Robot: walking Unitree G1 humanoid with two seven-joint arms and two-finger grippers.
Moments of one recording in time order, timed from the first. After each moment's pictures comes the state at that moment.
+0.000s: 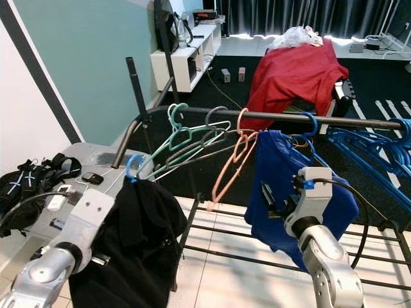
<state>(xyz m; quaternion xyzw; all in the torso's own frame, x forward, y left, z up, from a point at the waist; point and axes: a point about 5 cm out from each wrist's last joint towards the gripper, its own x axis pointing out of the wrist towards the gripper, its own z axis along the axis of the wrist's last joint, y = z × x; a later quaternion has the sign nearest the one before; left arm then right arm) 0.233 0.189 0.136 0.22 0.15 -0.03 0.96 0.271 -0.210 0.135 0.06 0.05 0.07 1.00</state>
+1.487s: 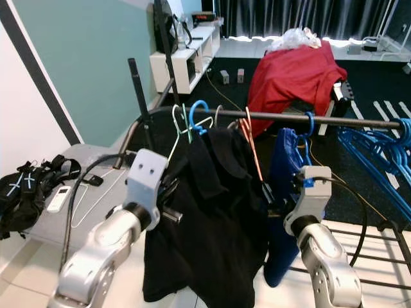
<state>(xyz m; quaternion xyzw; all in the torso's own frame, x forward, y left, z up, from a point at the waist) 0.273 0.093 0.170 0.07 0.03 -0.15 0.99 0.273 -0.210 0.135 0.06 0.05 0.06 0.99</state>
